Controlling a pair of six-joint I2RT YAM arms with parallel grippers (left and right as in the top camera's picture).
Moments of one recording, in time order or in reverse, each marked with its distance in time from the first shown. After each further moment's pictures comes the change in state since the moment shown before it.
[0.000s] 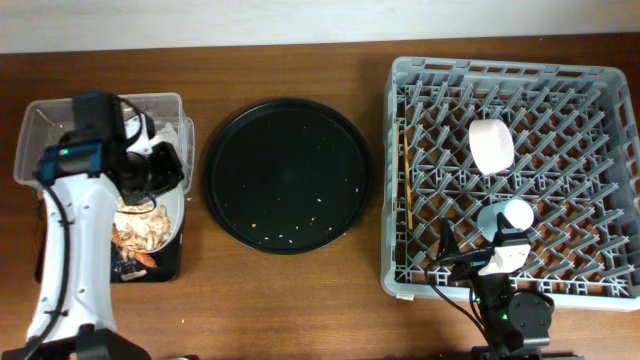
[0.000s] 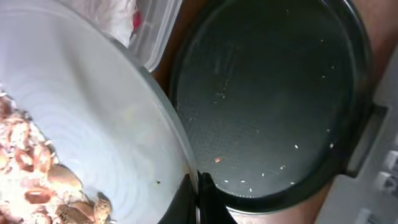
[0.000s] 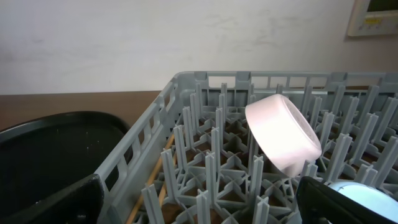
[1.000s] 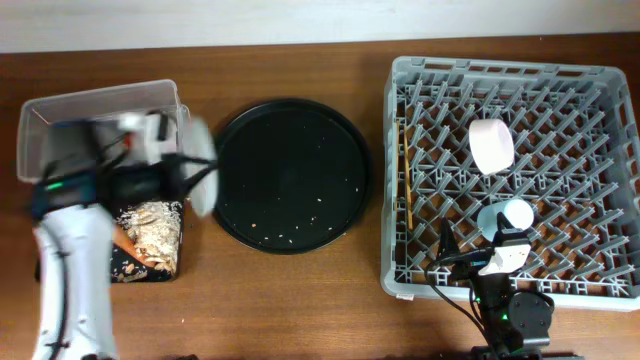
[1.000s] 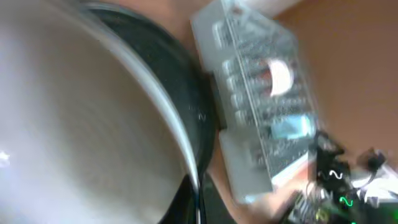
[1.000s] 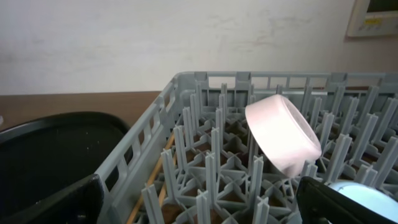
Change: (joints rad) left arm 0.080 -0.117 -0.172 0.188 0.645 0.372; right arm 0.000 -0.002 0.000 0.000 0.000 0.000
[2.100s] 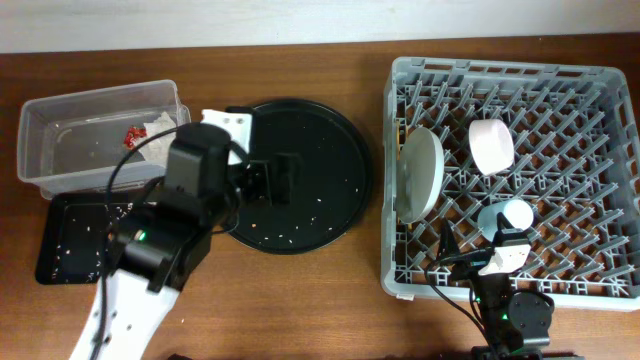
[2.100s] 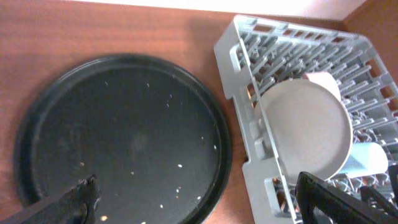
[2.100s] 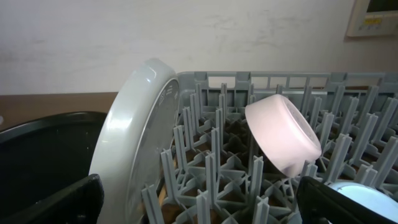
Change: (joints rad) left arm -0.649 -0.259 0.021 0.163 -0.795 -0.459; right arm 0.000 0.002 0.000 0.000 0.000 0.000
